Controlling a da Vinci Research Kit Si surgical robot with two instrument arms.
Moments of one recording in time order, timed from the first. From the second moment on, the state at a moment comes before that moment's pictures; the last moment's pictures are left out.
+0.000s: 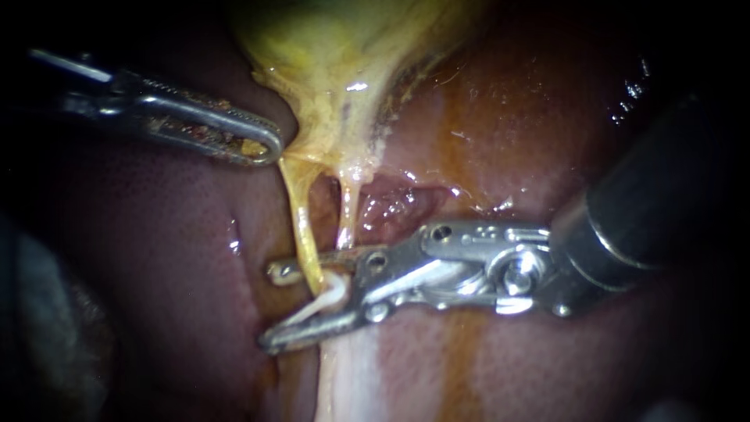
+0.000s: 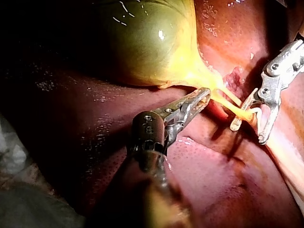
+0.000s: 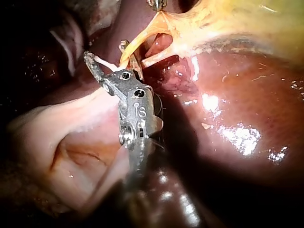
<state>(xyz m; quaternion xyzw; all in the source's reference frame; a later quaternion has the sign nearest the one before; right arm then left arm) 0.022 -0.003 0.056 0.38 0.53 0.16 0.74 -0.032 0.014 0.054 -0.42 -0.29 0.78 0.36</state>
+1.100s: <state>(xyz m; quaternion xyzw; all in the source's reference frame) 0.021 -0.002 0.055 0.39 0.53 0.17 0.73 -0.032 0.014 0.054 -0.42 -0.29 0.78 0.36</state>
